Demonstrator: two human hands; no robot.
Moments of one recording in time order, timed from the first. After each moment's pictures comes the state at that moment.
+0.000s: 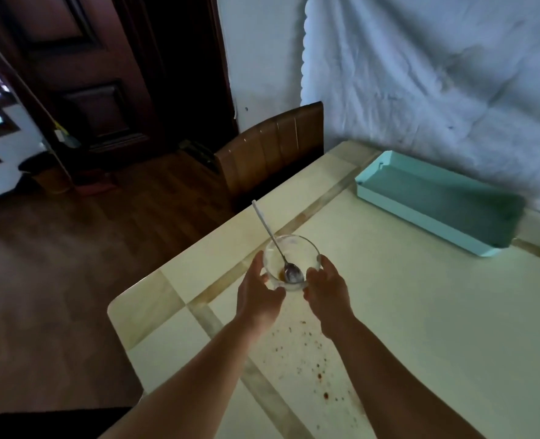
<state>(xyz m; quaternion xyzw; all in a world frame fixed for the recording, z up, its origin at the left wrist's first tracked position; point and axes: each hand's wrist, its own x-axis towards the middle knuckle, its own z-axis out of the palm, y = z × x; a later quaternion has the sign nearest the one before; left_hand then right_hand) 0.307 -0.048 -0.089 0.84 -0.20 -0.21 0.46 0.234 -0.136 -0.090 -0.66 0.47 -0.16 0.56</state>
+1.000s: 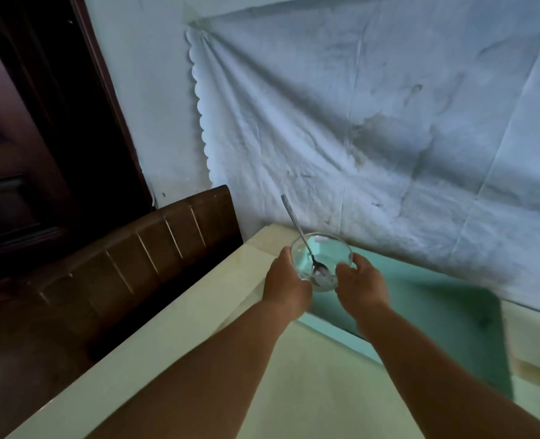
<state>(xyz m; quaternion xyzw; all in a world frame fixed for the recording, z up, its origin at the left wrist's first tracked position) 0.361 -0.417 -0.088 0.80 -0.38 -0.18 0.42 0.263 -0.472 -0.081 -0.65 0.53 -0.30 0.45</state>
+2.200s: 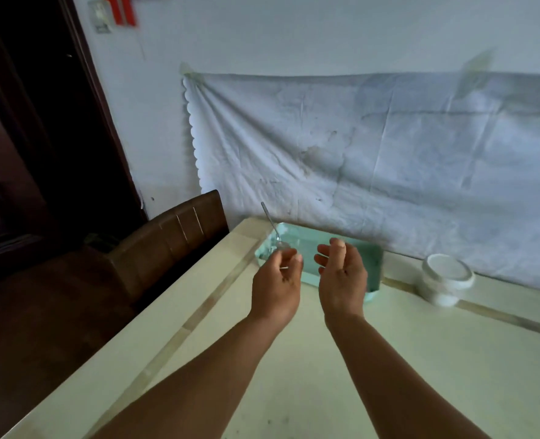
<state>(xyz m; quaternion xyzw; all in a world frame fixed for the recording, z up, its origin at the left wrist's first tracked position) 0.226 -0.216 0.031 0.72 -0.42 -0.16 0.52 0.154 -0.264 0.031 -0.50 0.44 -0.56 0.49</state>
